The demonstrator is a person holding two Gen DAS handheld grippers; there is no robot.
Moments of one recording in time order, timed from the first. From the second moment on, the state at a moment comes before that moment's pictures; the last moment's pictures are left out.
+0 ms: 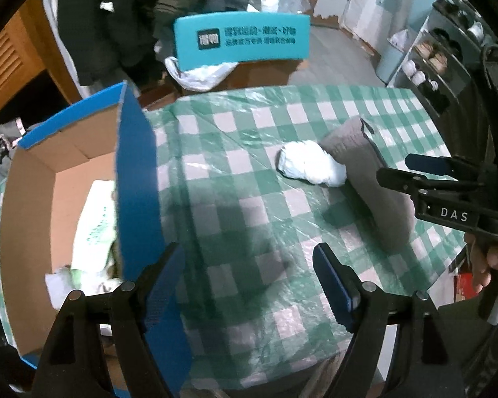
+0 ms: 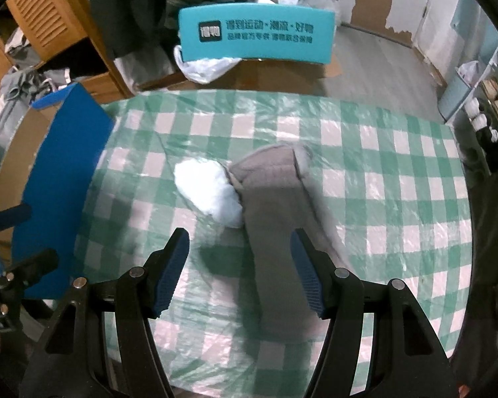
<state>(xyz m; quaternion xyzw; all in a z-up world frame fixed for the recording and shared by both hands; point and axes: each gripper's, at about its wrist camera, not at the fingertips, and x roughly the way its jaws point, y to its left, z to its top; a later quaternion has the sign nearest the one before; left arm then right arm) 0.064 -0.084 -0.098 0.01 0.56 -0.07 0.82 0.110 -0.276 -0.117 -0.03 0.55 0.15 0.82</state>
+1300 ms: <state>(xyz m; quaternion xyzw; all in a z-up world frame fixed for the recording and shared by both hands) 0.118 -0.107 -0.181 -0.04 0.63 -0.08 0.77 0.129 -0.298 -0.207 -0.07 0.60 0.10 0.79</state>
